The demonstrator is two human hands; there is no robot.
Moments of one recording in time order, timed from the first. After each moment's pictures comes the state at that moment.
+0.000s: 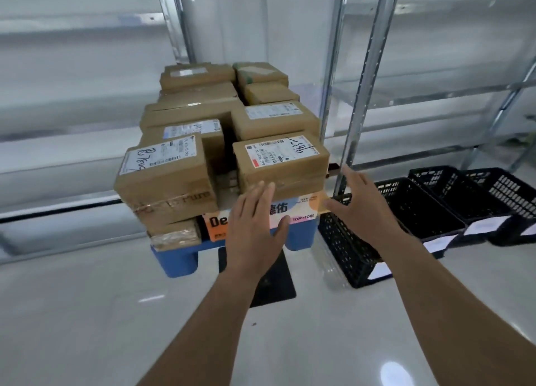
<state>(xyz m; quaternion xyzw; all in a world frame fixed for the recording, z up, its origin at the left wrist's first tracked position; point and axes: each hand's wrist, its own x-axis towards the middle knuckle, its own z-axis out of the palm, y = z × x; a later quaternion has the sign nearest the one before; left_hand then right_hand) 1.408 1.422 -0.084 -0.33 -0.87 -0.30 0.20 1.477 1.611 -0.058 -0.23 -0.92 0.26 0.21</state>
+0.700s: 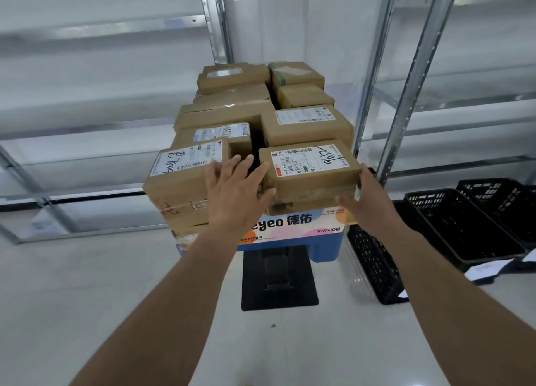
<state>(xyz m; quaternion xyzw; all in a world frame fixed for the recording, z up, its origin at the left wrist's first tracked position) 1.329 1.403 -0.035 -0.27 -0.93 -0.06 0.25 1.415 1.628 -0.063 -0.20 -0.88 0.40 0.18</state>
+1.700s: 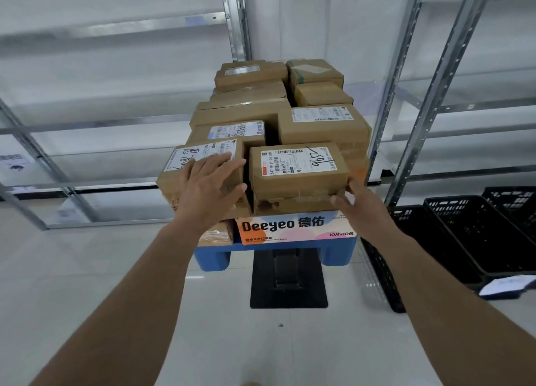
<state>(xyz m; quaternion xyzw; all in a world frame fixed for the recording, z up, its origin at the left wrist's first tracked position) 1.299 1.340 -0.030 -0.27 -0.92 -0.16 0.24 1.391 1.615 -0.082 -0.13 -0.90 0.37 0.16</state>
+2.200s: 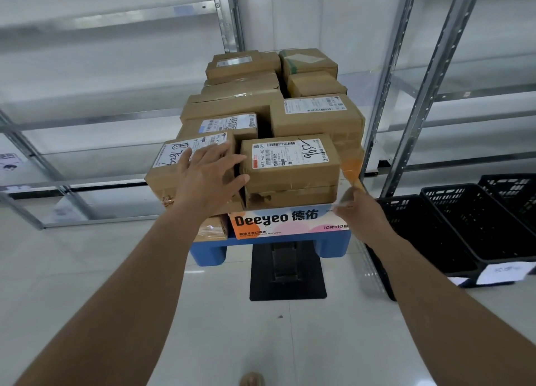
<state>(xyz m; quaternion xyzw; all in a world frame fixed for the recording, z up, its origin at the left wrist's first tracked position) 1.290 1.355 -0.027 -0.27 -0.93 -0.11 0.22 1.397 1.621 -0.103 -0.24 -0.88 0.40 0.09</state>
